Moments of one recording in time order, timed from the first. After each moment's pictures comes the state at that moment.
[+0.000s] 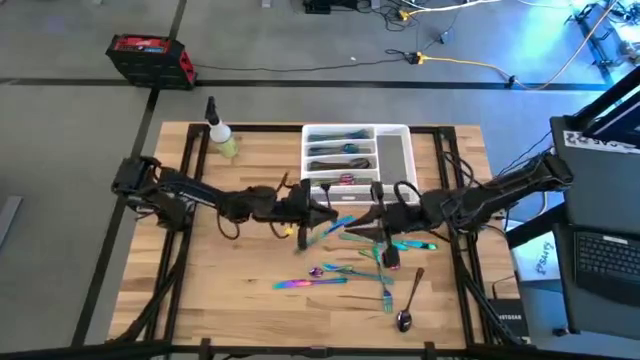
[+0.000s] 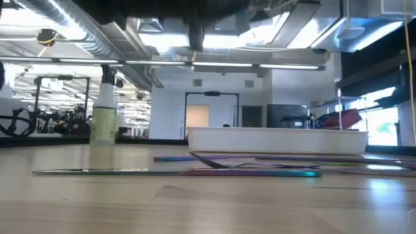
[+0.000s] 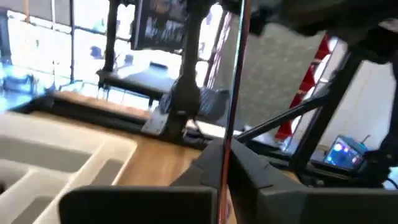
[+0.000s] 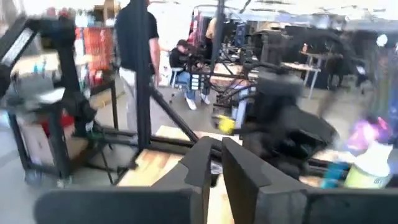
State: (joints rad) left arm -0.09 1.59 0.85 0.77 -0.10 -0.25; right arm 0.38 1.15 0.90 0.24 0.17 -0.08
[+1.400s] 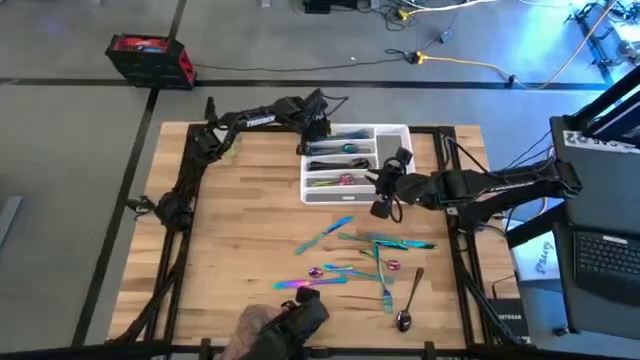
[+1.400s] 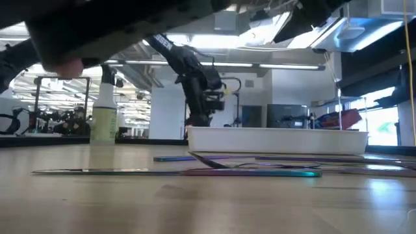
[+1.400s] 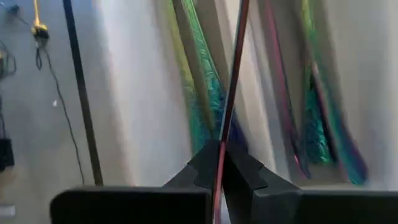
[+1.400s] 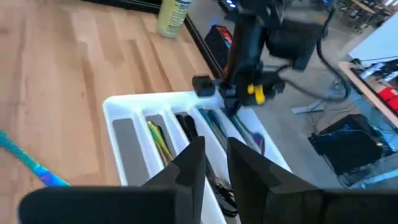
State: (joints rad) left arm 0.65 2.31 1.89 -0.70 -0.01 0.88; right arm 0.12 1.10 0.90 -0.42 0.63 -0.03
